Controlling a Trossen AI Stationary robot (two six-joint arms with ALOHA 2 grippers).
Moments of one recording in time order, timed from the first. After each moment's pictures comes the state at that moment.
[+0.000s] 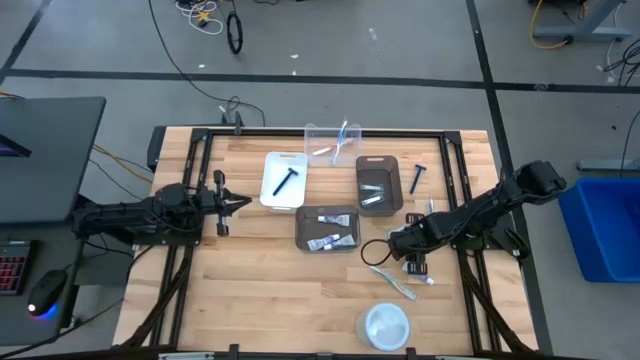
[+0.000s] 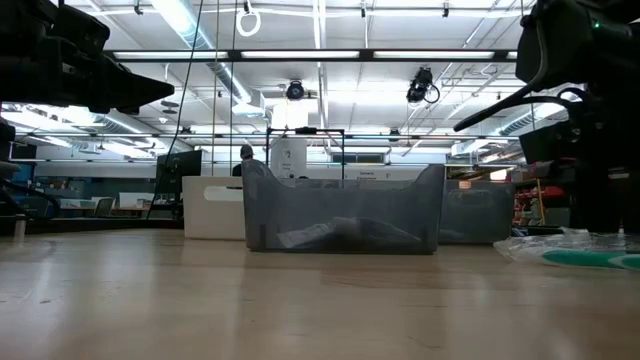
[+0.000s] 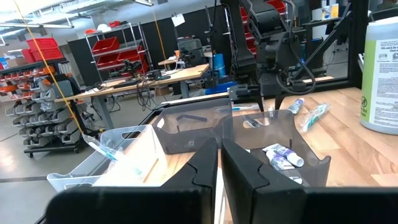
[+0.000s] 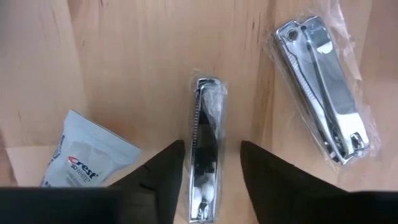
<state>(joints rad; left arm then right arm) 0.08 0.01 0.01 0.05 -0.09 0.19 0.34 1.43 0.62 -0.73 0.08 0.38</state>
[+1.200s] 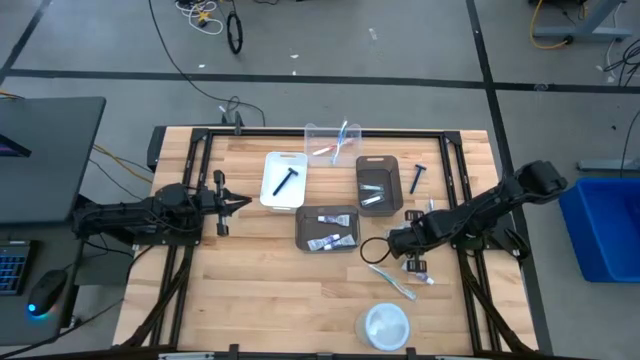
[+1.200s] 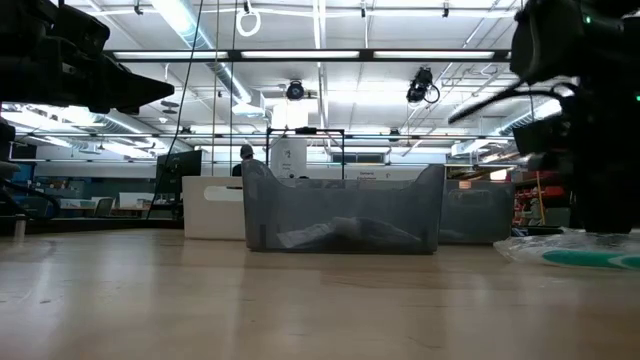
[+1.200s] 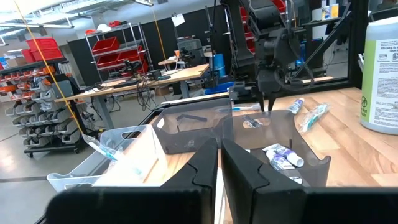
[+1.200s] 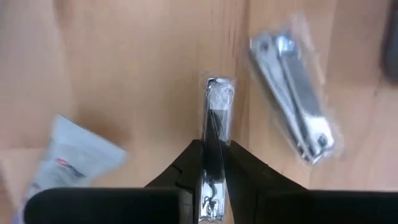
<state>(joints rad) 0.08 0.01 0.01 0.05 -0.09 0.19 0.34 1.41 0.66 -0.78 0.10 0.36</state>
